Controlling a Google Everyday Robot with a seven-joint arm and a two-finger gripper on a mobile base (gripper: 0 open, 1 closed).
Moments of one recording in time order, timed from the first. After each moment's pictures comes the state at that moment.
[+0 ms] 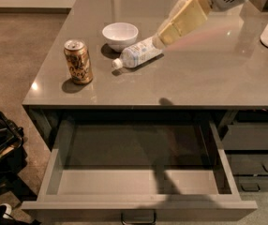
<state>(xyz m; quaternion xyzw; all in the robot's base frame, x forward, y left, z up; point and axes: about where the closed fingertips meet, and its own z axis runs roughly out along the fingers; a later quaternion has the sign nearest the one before) 0.546 -0.075 1.061 -0.56 0.69 0.16 0.43</state>
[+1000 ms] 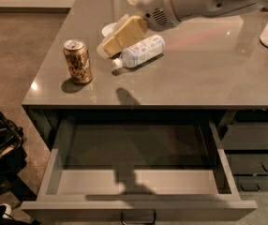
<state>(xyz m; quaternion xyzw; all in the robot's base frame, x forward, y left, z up) 0.571 0.026 1.031 -0.55 0.65 0.22 0.48</state>
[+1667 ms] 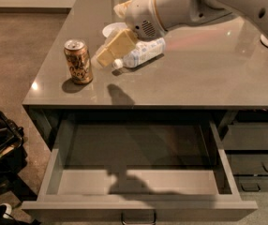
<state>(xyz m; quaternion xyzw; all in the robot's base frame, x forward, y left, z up) 0.574 0.054 1.000 -0.57 0.64 0.24 0.46</state>
